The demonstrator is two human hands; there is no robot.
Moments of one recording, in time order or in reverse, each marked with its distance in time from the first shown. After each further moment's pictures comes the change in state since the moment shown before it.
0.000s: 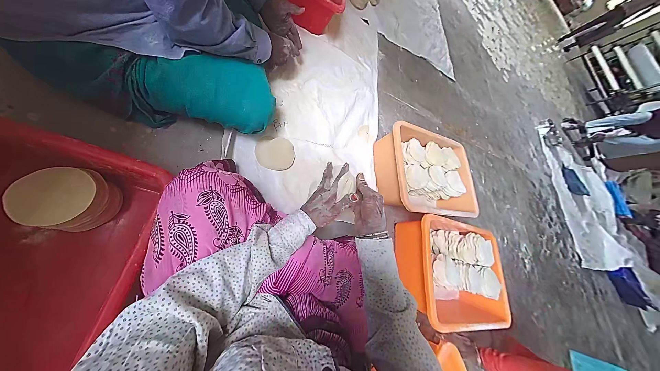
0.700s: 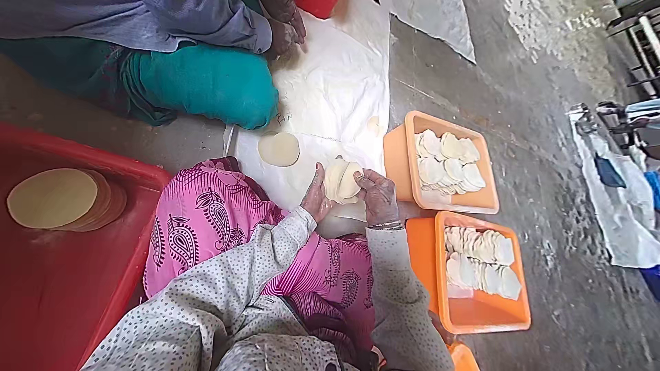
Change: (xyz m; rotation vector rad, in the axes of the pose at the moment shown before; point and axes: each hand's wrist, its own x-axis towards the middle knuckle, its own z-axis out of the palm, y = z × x) left_hand 0.002 -0.002 0.001 -1.189 0.154 -0.213; right_hand 0.020 -0.004 -0.004 -0.241 -0.144 -0.108
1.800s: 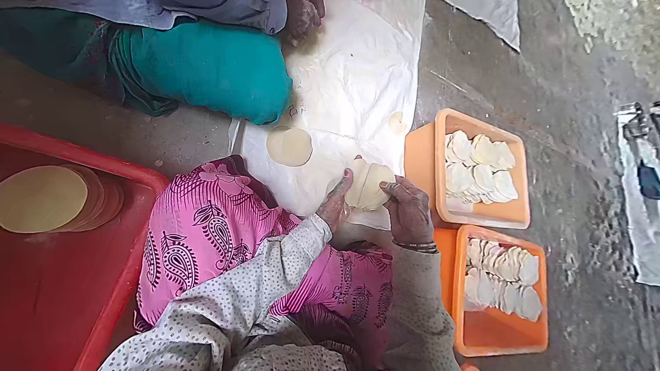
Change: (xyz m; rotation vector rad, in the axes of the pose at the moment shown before) left_hand 0.013 -0.004 0.001 0.057 0.040 0.011; right_hand 0.018 -0.001 -0.008 0.117 -0.021 0.024
